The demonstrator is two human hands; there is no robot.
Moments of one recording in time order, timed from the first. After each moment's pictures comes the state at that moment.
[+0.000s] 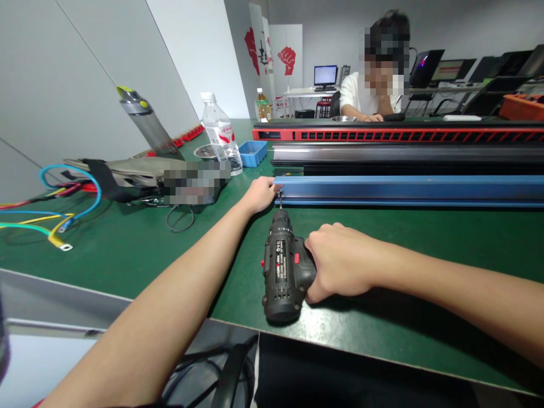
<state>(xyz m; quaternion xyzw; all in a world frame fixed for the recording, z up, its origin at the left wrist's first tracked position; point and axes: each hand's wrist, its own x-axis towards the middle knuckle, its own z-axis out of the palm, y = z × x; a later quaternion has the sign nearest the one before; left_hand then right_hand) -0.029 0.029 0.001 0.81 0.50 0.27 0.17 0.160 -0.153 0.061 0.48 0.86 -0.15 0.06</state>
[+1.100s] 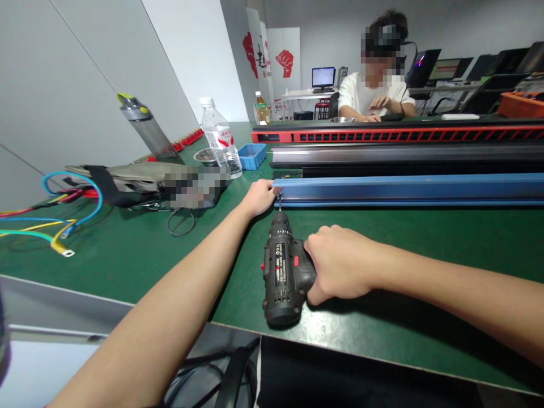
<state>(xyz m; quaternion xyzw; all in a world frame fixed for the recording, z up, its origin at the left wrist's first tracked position) -0.028 0.024 0.005 0.80 0.50 0.27 0.17 0.158 -0.154 0.061 0.48 0.86 -0.14 0.06</state>
